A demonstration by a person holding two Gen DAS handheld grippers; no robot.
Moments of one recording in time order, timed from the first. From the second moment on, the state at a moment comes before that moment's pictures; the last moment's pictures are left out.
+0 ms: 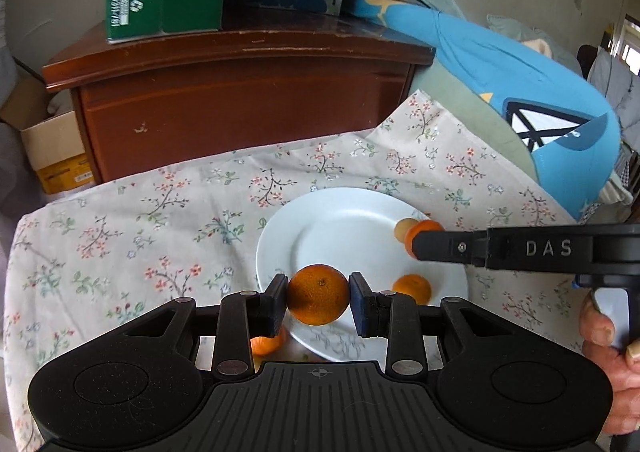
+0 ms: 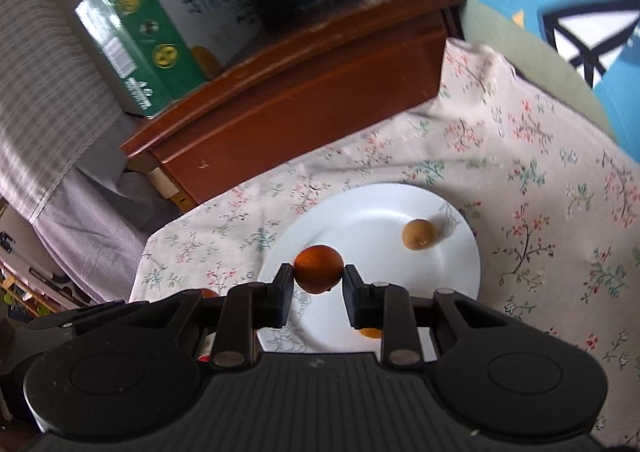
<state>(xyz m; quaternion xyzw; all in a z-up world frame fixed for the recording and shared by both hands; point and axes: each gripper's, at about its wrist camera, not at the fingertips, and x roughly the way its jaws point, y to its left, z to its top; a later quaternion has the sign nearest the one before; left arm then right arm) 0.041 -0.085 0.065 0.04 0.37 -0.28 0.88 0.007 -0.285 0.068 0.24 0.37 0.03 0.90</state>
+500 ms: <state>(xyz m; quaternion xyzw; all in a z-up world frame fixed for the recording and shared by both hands) 0.076 -0.102 0.032 0.05 0.41 -0.29 0.87 0.028 -0.297 0.037 0.26 0.39 0.00 0.88</state>
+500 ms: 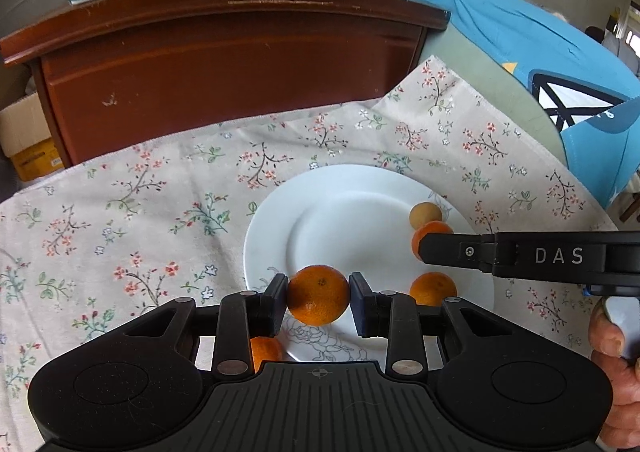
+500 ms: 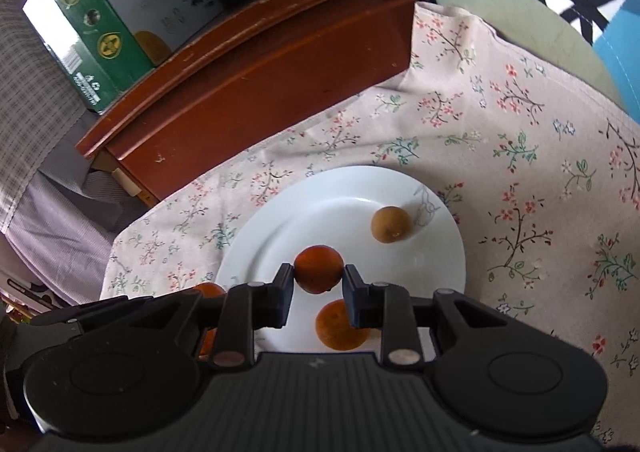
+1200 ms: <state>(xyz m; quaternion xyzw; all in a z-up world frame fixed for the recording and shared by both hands) 0.077 -0.085 0.059 0.05 0.40 -0.24 0.88 0.024 -0.292 0.044 0.27 0.39 0.01 0.88</state>
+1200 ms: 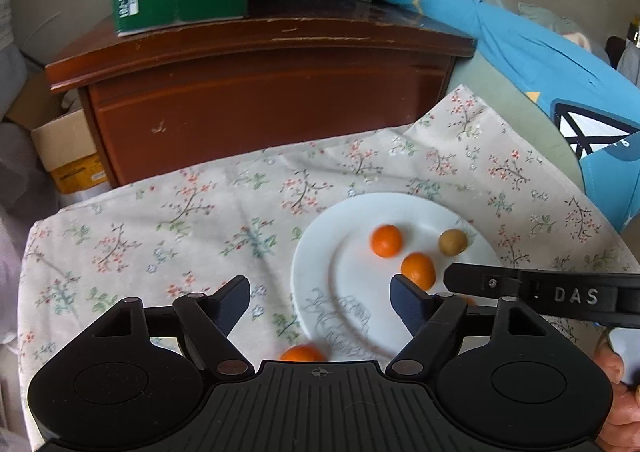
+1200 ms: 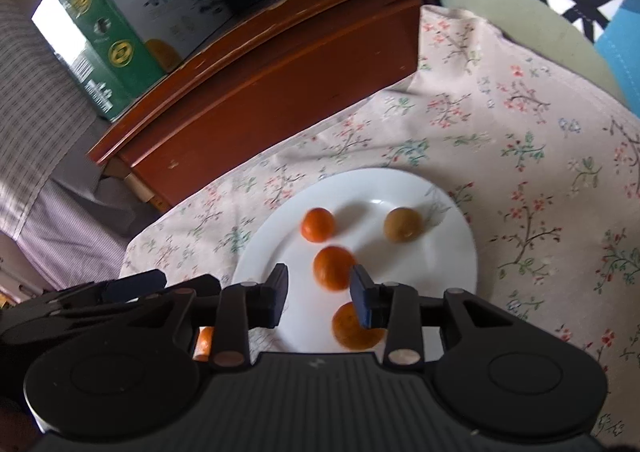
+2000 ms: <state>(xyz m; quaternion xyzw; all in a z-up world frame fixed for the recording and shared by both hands) 0.062 -0.010 0.070 0.02 0.41 -0.17 0.89 0.004 -0.244 0.049 0.21 0.40 0.08 0.89</state>
